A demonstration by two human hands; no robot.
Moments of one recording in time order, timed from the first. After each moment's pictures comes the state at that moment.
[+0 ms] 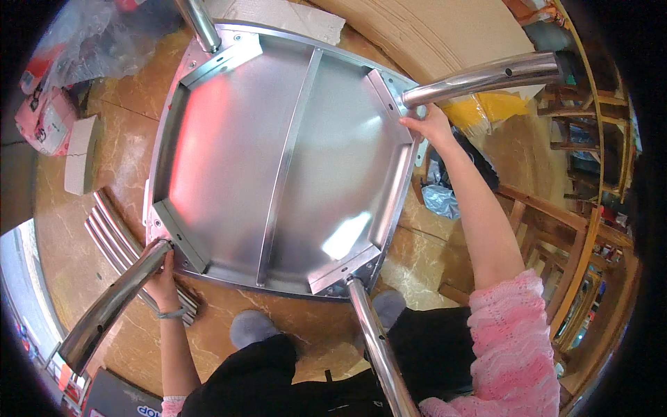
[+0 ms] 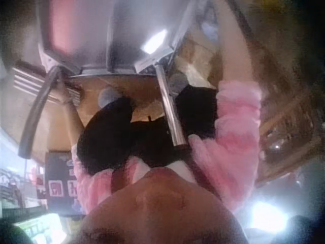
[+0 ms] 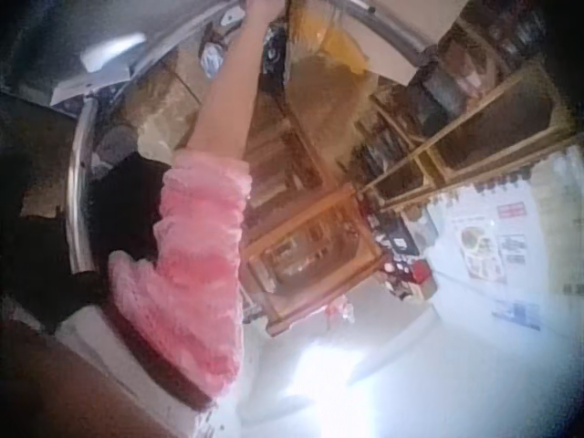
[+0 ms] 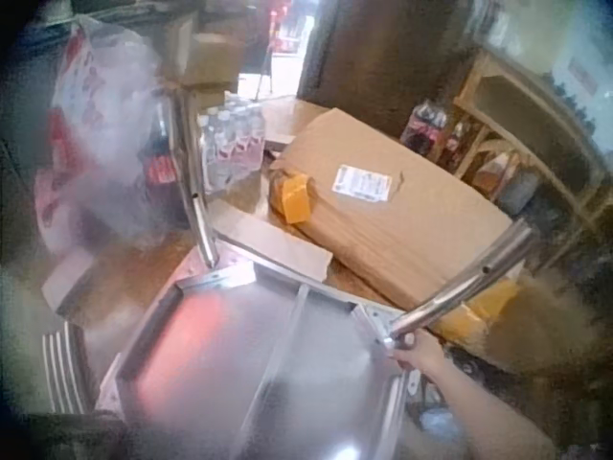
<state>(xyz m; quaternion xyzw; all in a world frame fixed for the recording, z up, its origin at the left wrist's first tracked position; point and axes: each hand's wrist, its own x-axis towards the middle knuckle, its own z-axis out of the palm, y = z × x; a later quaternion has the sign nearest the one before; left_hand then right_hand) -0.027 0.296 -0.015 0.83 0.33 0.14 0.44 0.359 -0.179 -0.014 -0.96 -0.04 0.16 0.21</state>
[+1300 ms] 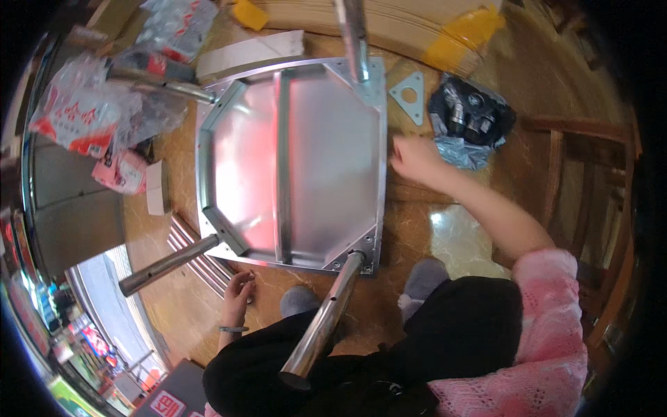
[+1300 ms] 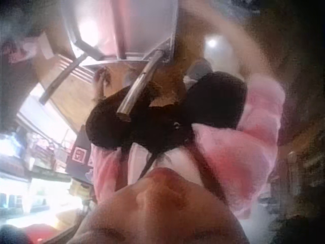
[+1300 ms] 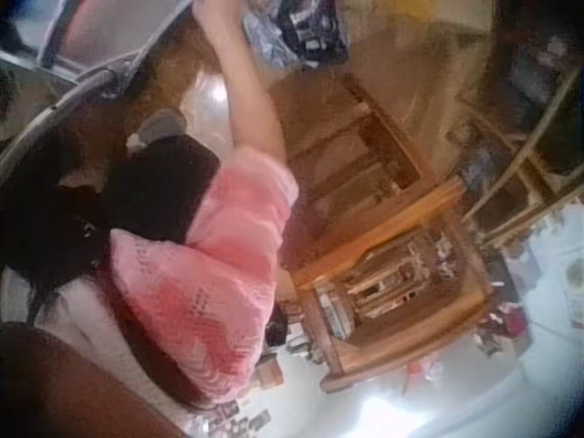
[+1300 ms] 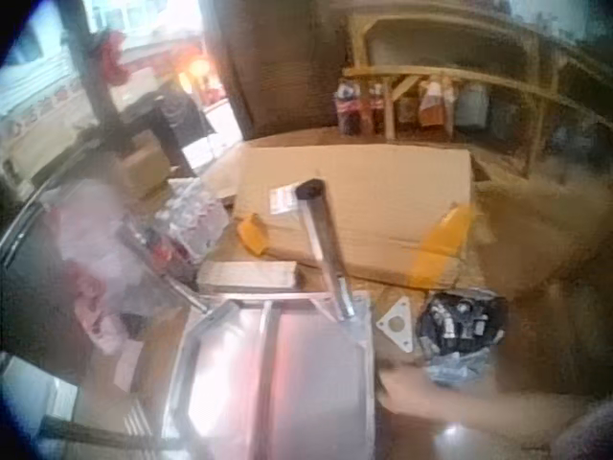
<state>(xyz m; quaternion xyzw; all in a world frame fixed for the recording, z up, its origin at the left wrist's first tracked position) -0.086 0.188 0.062 0.73 0.35 -0.15 0.56 0.215 -0.221 -0.007 -0.93 -0.18 0.23 0.24</state>
